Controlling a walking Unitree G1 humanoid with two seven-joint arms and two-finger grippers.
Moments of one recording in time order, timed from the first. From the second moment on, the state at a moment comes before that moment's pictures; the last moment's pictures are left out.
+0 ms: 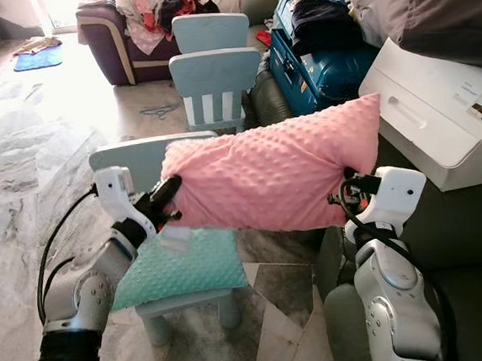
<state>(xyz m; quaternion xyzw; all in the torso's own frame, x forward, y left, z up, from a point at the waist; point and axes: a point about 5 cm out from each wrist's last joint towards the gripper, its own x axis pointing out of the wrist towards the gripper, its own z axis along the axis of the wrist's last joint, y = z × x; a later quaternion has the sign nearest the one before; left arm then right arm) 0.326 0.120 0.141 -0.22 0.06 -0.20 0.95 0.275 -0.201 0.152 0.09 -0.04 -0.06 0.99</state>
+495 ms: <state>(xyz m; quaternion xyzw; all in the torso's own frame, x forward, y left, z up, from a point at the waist) 0.336 0.139 0.159 -0.11 0.01 -0.13 0.98 0.278 -0.194 0.156 0.10 -0.04 -0.05 0.99</state>
